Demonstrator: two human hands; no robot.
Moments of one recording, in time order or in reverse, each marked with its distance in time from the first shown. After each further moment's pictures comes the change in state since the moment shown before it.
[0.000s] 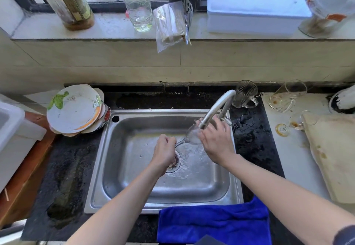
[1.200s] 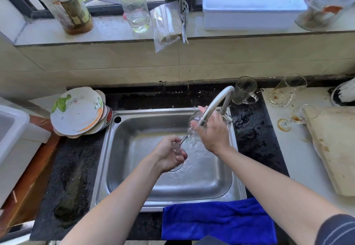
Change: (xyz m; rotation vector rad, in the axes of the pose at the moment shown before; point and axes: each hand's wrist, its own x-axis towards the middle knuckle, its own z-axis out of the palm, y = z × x) left_hand -0.001 0.011 -0.007 -0.634 -0.419 -0.570; right_hand 0.023 -0.010 0.007 0.428 0.174 0.316
